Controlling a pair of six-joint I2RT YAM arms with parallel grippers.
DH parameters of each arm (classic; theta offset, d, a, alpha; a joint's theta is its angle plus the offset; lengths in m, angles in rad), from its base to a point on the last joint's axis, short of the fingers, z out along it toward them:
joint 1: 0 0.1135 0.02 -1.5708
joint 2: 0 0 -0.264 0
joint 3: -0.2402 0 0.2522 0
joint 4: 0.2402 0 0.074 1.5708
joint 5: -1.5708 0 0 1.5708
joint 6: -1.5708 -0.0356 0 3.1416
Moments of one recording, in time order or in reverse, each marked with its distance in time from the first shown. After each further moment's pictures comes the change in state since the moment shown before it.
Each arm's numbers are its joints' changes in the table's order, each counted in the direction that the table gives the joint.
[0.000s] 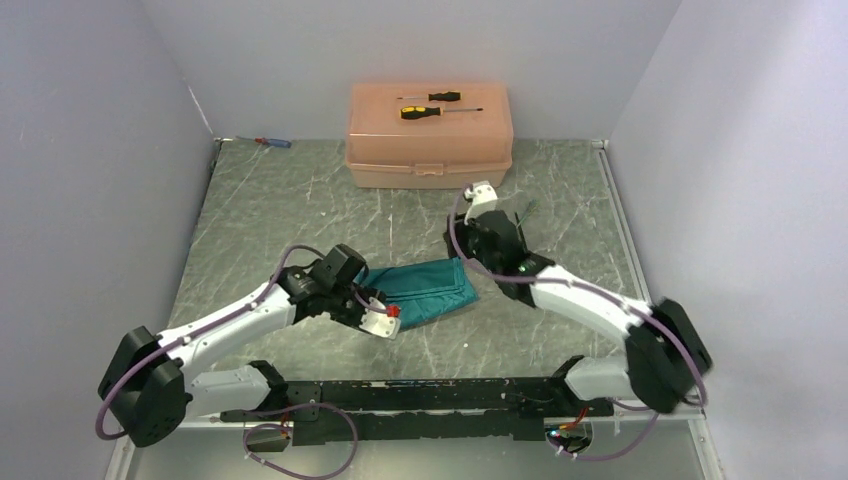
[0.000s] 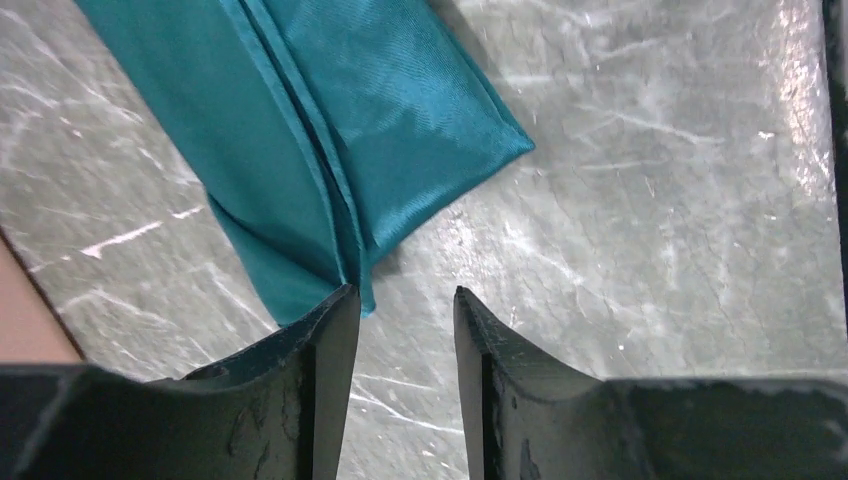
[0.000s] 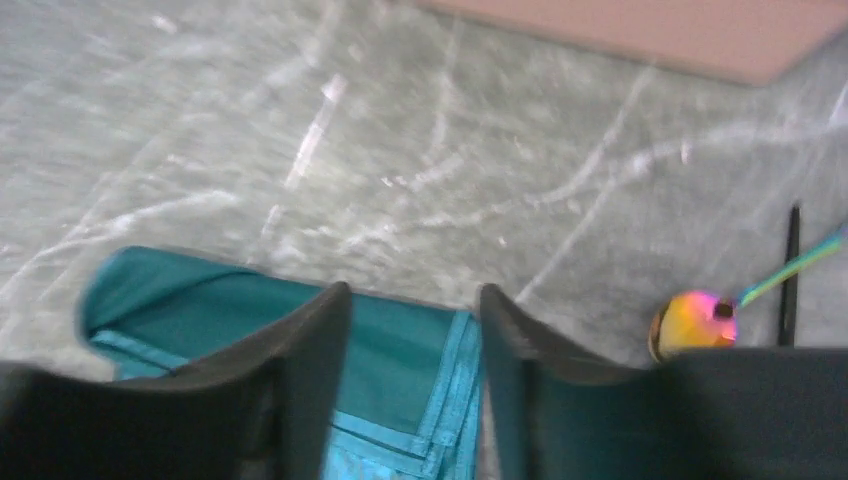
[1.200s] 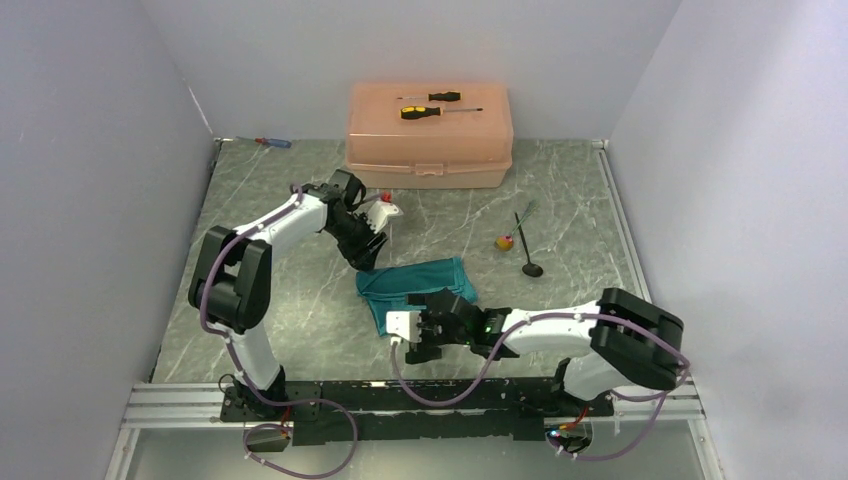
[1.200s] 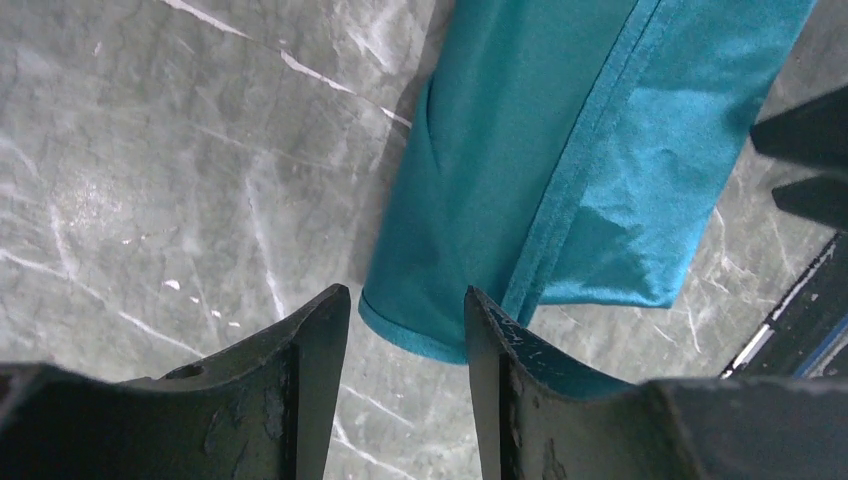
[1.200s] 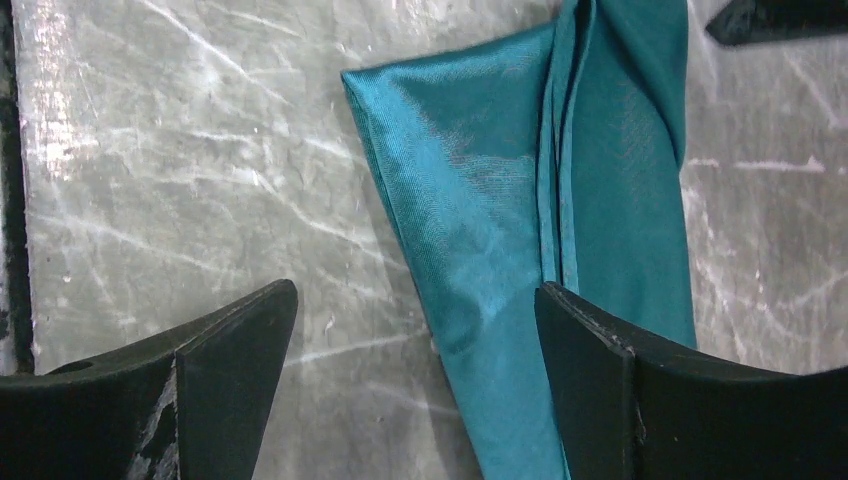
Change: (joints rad) left arm 0.356 0.620 -0.561 0.143 -0.201 0.638; right arm 0.496 0.005 0.280 -0.138 0.275 0.818
